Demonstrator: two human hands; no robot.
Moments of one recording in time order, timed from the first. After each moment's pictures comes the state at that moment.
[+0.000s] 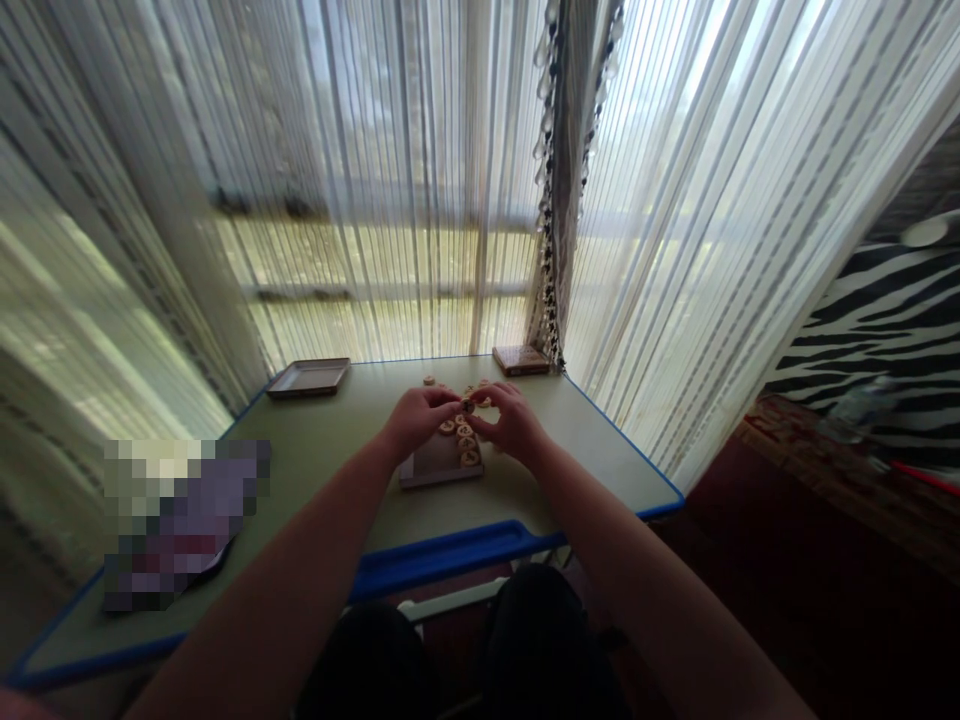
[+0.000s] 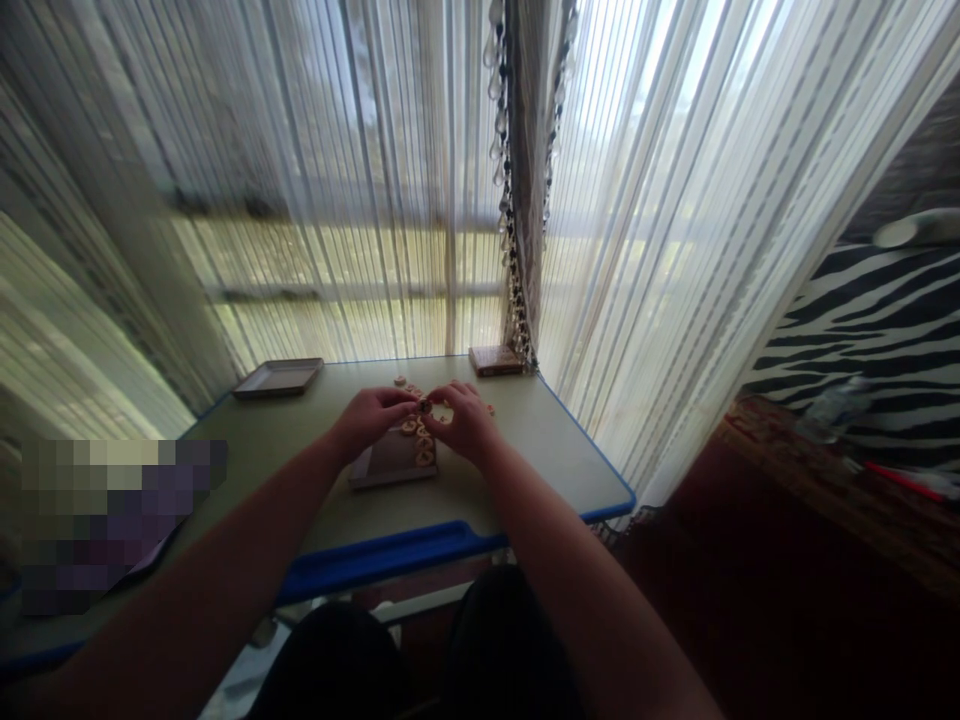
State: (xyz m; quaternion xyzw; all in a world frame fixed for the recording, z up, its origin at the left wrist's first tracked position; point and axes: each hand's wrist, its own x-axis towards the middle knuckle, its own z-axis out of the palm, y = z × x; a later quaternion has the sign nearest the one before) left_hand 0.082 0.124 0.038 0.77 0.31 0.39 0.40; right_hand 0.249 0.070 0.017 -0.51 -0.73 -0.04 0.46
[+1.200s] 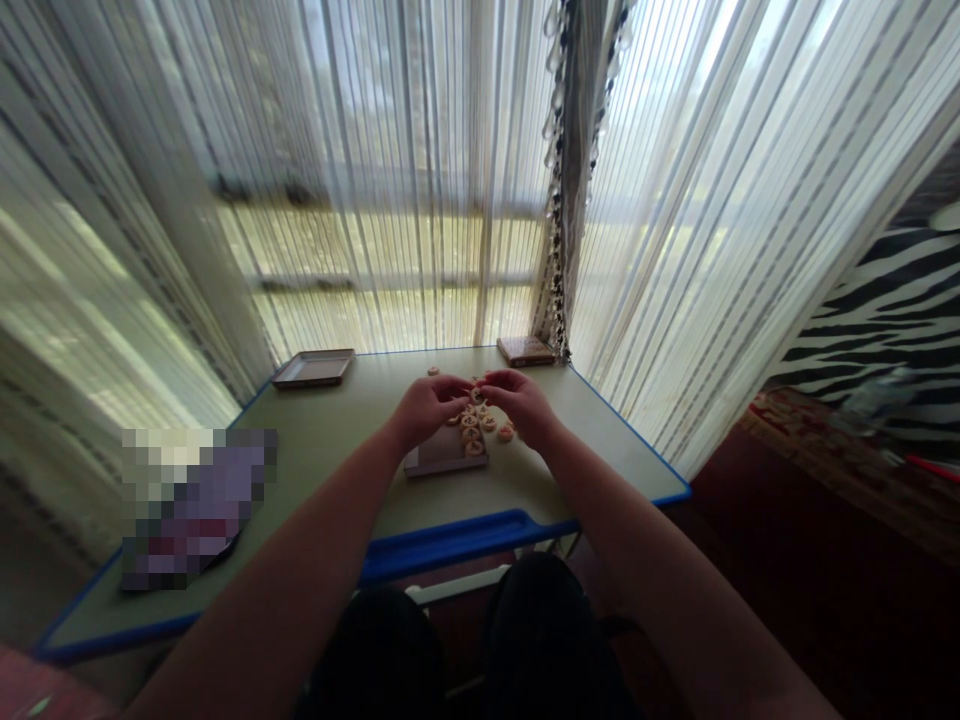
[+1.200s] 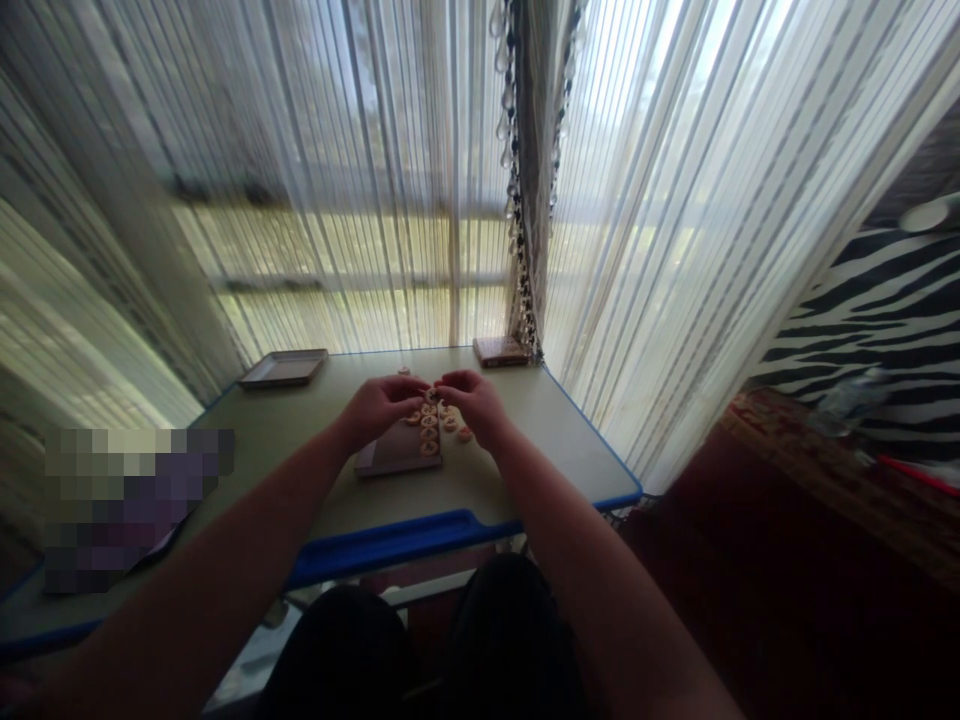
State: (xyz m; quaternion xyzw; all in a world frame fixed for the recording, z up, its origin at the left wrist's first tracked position) left_hand 0.084 0.116 0.040 0.75 0.26 0.38 0.47; right_hand 0.247 0.079 0.018 -0.40 -0.50 0.42 0.65
